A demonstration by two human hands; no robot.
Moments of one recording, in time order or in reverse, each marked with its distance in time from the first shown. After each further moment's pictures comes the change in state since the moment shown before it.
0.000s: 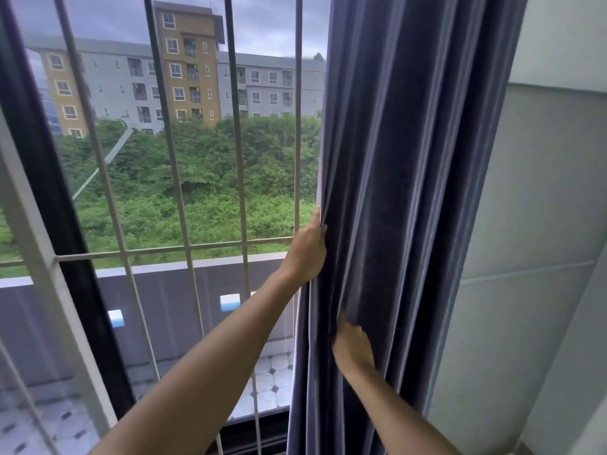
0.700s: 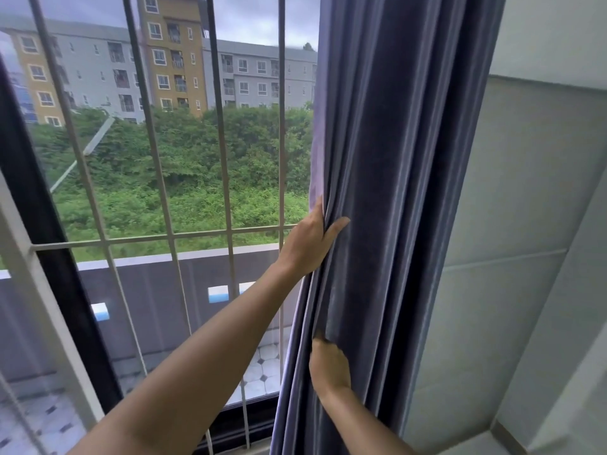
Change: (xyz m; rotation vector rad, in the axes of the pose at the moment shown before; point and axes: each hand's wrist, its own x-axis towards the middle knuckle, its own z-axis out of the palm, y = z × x) left_hand -0.010 0.025 0.019 0.077 0.028 0.081; right_hand -0.052 0.000 0.021 -0.079 -0.020 -0.055
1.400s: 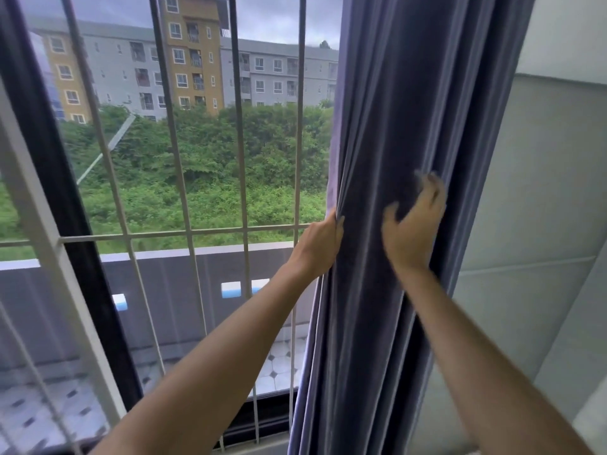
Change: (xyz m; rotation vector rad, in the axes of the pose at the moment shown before) left_hand -0.005 -0.004 -0.007 0.034 0.020 0.061; right_hand 0.097 -0.010 -0.202 0.469 1.032 -0.281
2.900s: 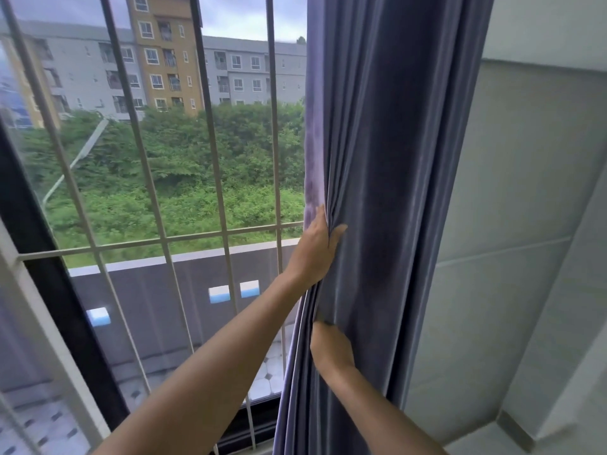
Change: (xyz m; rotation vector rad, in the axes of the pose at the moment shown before) left_hand 0.006 -0.010 0.039 -0.128 -0.093 -0.062; right_hand -0.192 0.013 0.023 -0.493 -1.086 0.241
